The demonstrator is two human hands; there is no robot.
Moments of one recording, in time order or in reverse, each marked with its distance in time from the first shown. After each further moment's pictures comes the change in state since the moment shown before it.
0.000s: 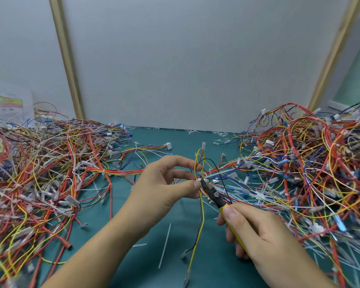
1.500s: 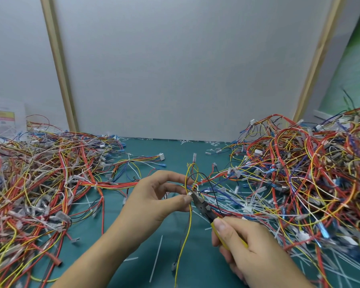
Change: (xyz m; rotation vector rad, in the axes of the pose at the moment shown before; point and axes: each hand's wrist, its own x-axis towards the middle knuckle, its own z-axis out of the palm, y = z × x) left_hand 0.000 -0.004 0.003 0.014 0.000 0.004; right_hand 0.004 0.009 -0.003 0.027 -0.039 -0.015
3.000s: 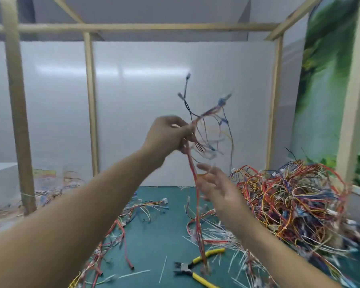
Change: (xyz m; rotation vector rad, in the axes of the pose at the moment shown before) left_hand 0.027 0.234 0.045 0.275 0.156 0.320; right_hand -0.017 -0.133 -0.060 0.360 0.202 -0.297
